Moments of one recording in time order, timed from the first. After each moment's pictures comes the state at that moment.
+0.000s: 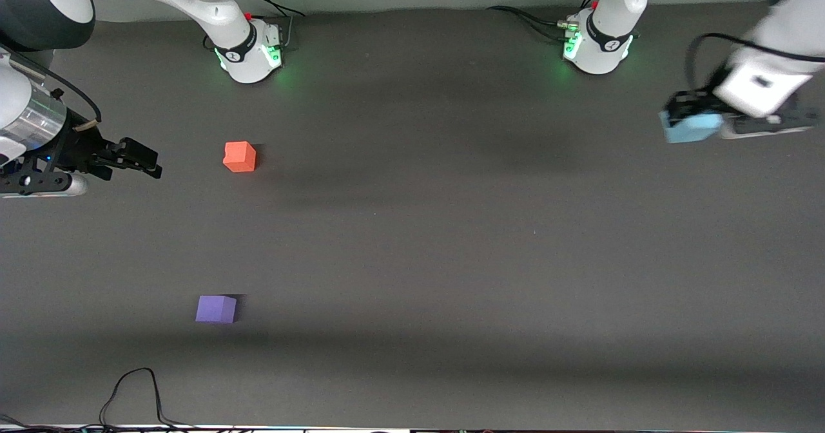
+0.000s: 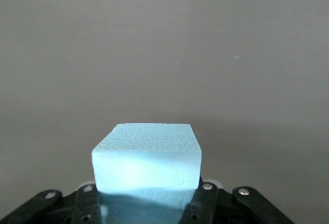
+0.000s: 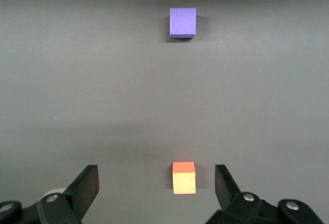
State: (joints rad) left arm -0.03 -0.25 -0.20 -2.02 -0.05 1.69 -0.39; right arm 0.12 -0.01 -0.07 -1.71 0.04 1.69 0.08
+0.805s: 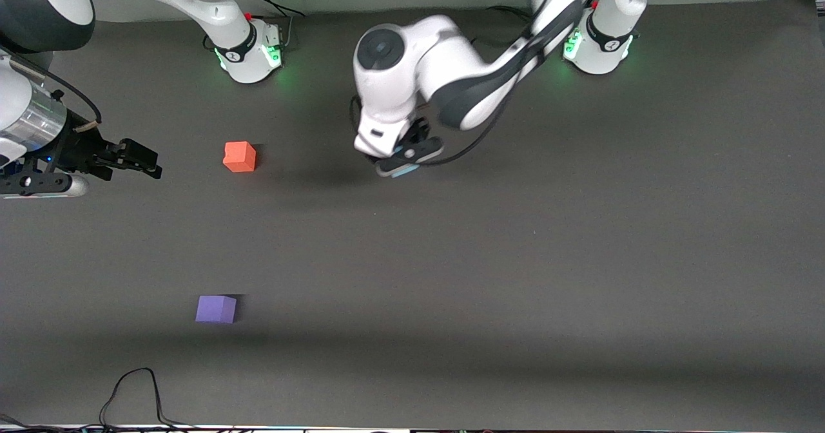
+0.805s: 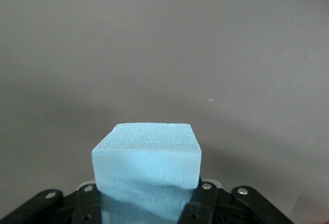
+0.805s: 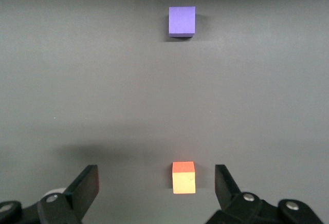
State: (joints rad) left arm -0.52 0.71 -0.57 -1.31 0.33 1.94 -1.52; right arm 0.12 -0.01 -0.07 -1.71 0.04 1.69 0.08
